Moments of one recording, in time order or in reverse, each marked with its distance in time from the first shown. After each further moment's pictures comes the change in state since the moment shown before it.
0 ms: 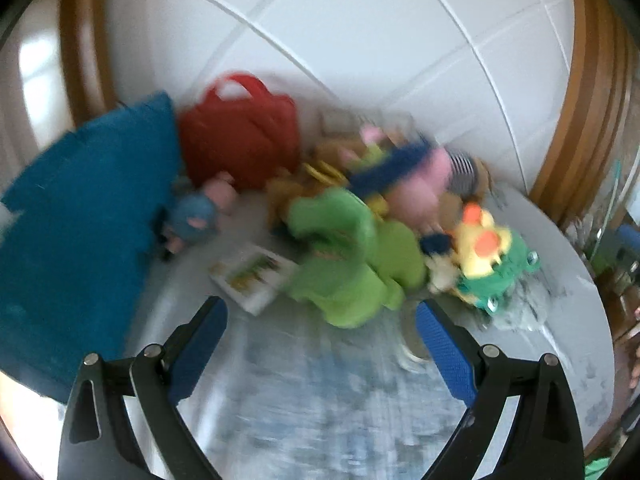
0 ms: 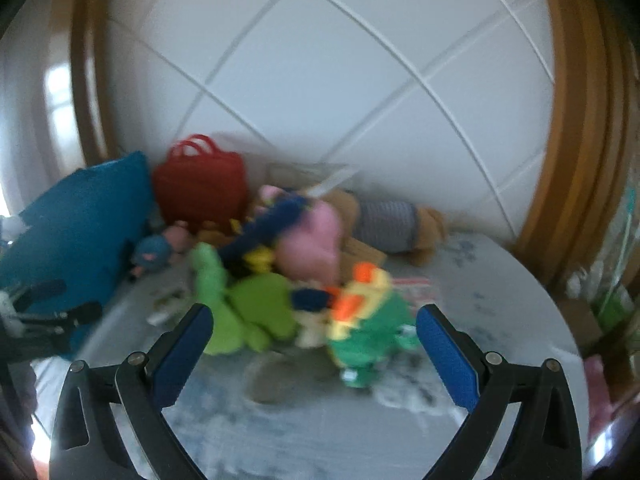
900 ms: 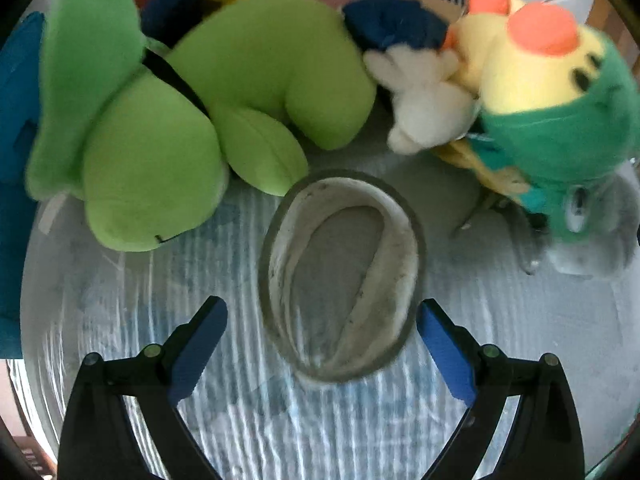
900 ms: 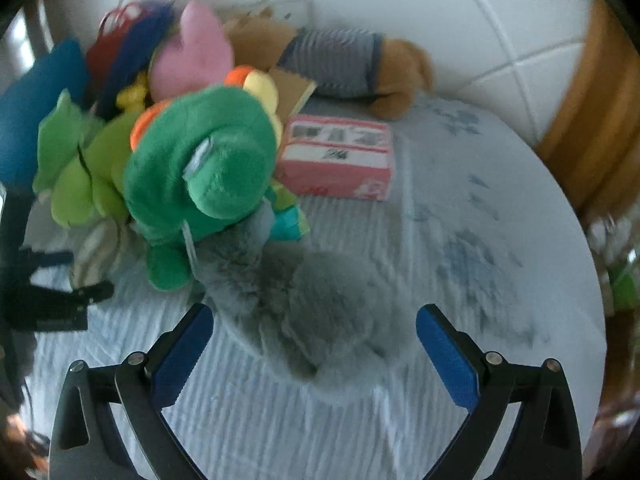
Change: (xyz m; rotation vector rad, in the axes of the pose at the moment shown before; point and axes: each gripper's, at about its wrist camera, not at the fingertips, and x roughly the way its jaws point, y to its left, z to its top) left arm 0.222 -0.130 -0.072 0.059 0.428 0.060; right arm 0.181 -0.150 -0.101 -0.107 0.419 0.046
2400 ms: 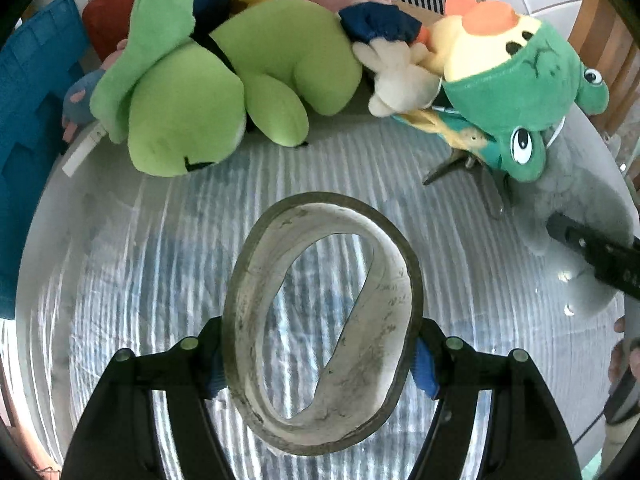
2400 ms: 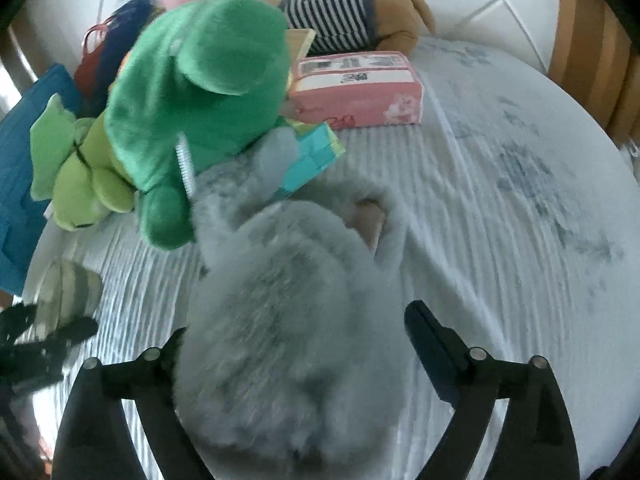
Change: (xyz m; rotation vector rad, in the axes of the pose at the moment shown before) left arm -0.081 0.014 -0.080 -0.029 -0.065 -0.034; right arm 0.039 0.010 -0.047 0.201 0.014 0.109
